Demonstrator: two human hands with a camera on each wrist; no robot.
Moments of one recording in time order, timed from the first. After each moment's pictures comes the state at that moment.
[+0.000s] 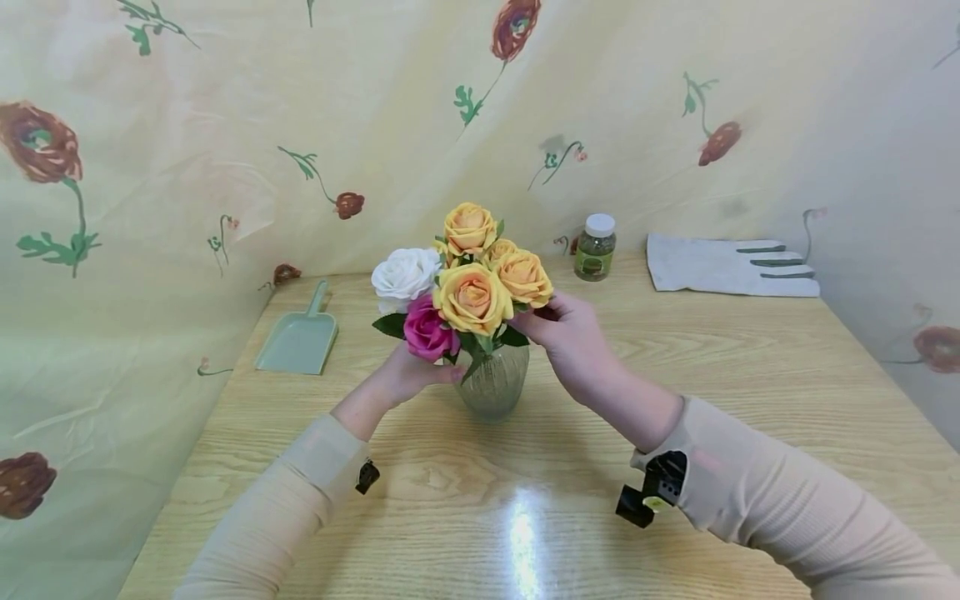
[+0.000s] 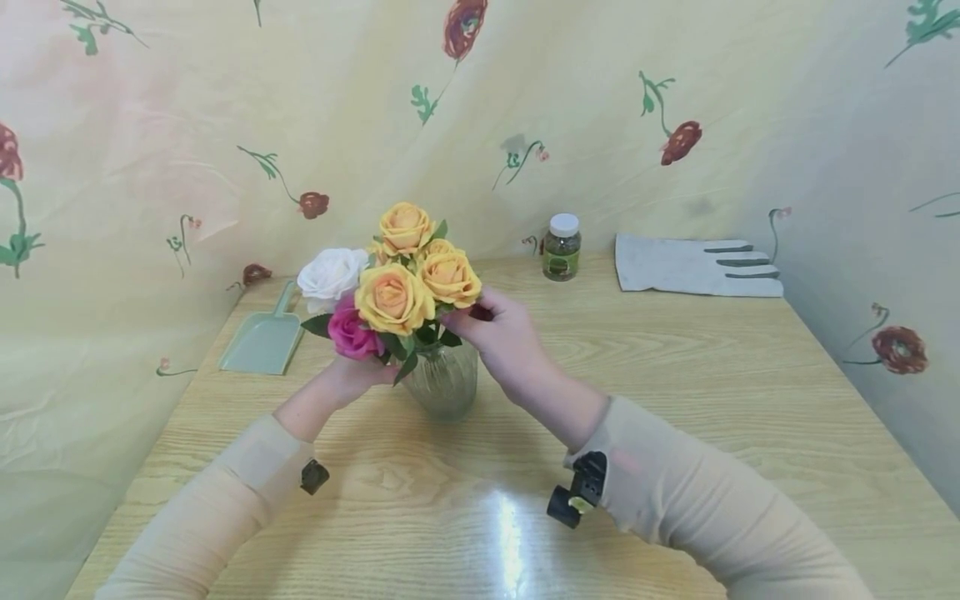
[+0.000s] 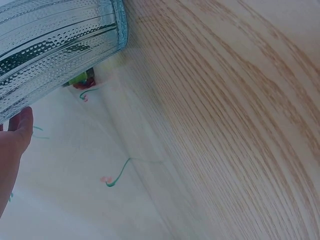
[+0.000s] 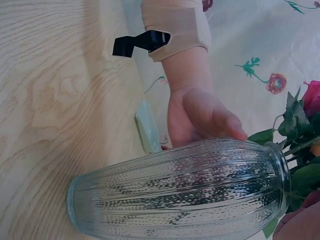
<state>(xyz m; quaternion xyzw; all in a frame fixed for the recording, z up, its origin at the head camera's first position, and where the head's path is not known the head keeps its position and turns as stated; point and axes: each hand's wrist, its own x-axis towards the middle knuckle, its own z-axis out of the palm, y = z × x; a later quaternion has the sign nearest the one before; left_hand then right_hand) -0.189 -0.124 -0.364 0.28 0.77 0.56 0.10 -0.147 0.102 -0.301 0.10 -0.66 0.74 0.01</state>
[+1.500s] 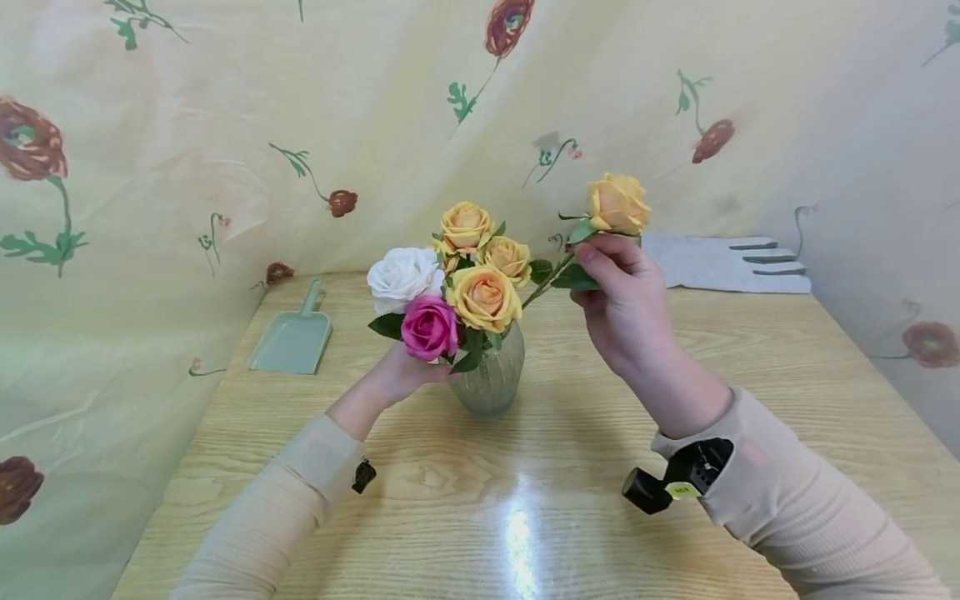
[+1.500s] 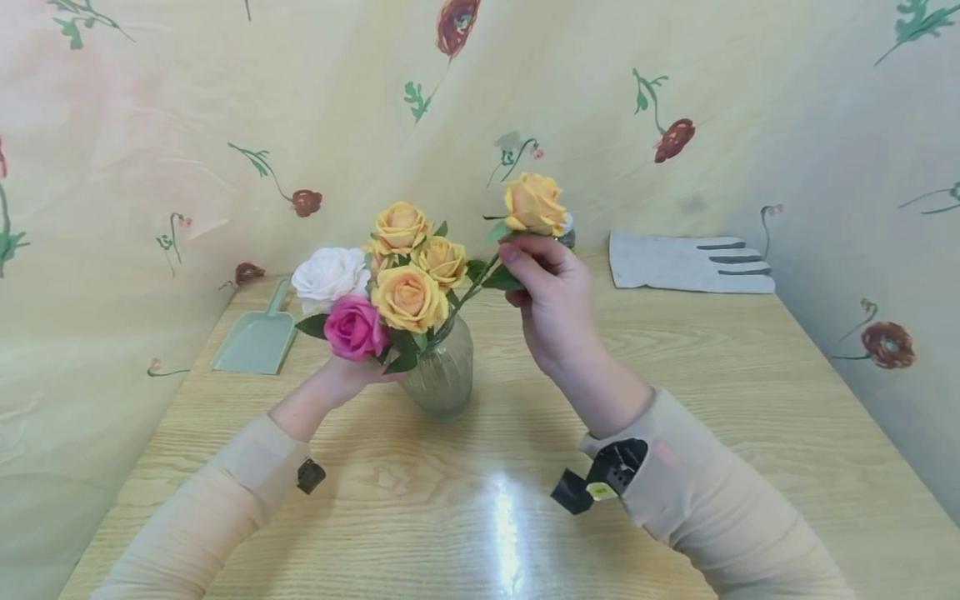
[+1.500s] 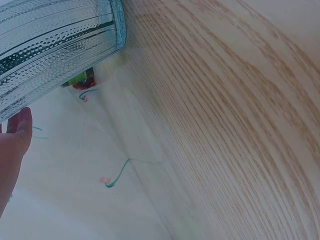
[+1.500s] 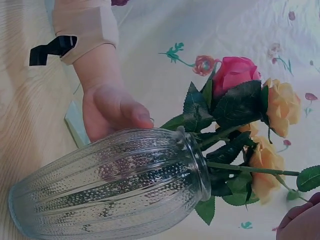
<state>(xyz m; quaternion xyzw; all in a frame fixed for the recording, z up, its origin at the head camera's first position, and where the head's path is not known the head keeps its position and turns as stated) -0.191 -0.121 -0.368 0.23 0.79 0.56 0.12 -0.147 0.136 -0.262 0.09 -0.42 0.90 0.11</state>
